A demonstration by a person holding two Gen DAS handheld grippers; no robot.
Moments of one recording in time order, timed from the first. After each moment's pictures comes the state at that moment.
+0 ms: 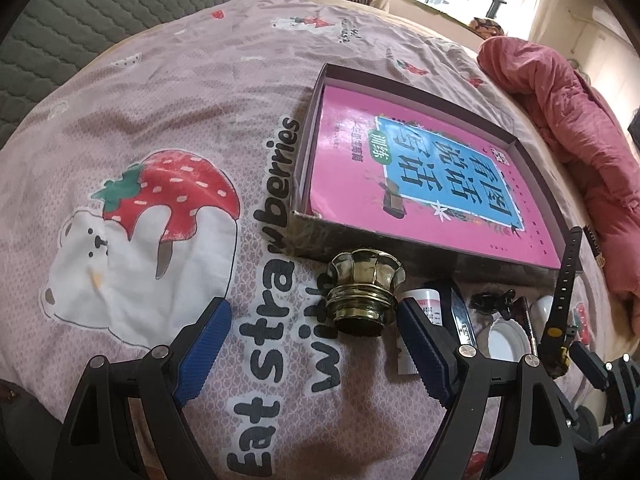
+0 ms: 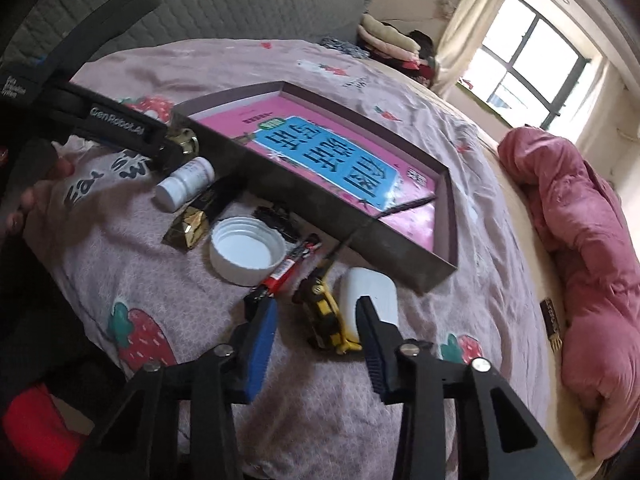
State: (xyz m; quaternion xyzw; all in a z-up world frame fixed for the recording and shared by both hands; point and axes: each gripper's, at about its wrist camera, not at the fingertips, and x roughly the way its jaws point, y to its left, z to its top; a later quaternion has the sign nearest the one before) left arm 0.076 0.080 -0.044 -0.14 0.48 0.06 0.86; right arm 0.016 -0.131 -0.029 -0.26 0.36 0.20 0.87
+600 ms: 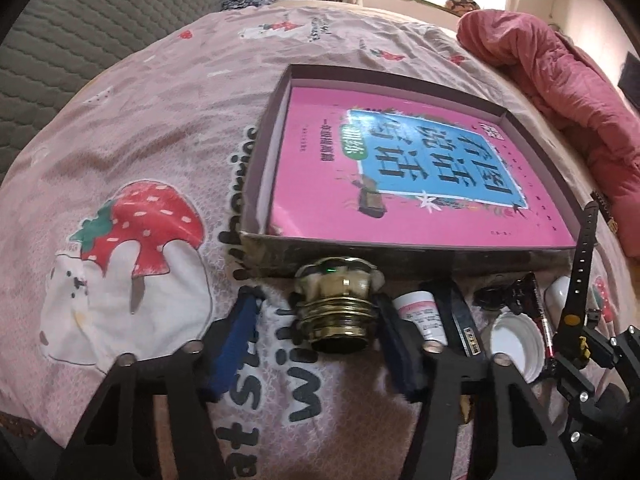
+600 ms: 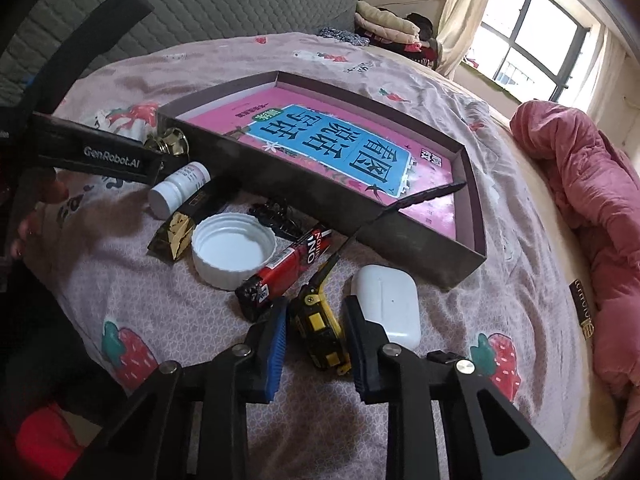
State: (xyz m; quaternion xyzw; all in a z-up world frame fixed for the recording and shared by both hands) left arm 0.094 0.057 -0.050 -0.07 0.48 0.05 0.87; right arm 0.036 -0.139 -0.041 -0.21 0.39 0.22 0.87
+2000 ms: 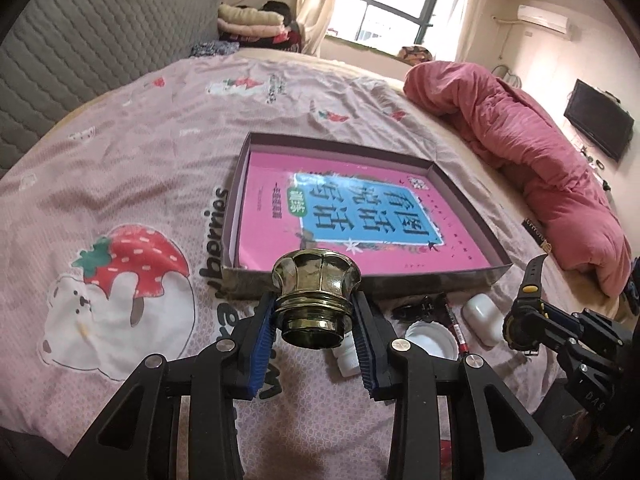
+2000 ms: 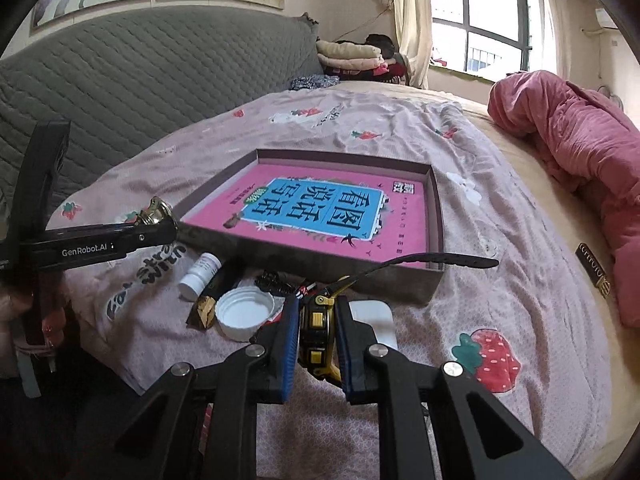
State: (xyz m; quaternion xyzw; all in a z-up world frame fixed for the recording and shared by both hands) left arm 0.047 0.060 -0.003 -0.11 0.38 -0.04 0.92; right arm 0.030 -0.181 0.013 -0.06 0.34 0.23 0.91
